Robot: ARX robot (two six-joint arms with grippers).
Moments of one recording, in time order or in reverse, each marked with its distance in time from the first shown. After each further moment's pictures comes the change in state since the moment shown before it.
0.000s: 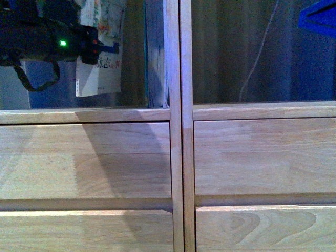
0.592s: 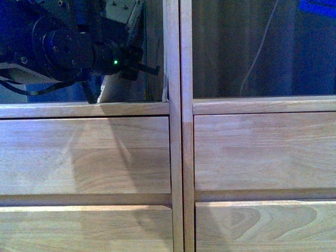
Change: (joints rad) left arm -0.135 0.108 0.079 0.003 -0.234 0.108; right arm 0.001 -0.002 0.000 0.000 -0.004 0.000
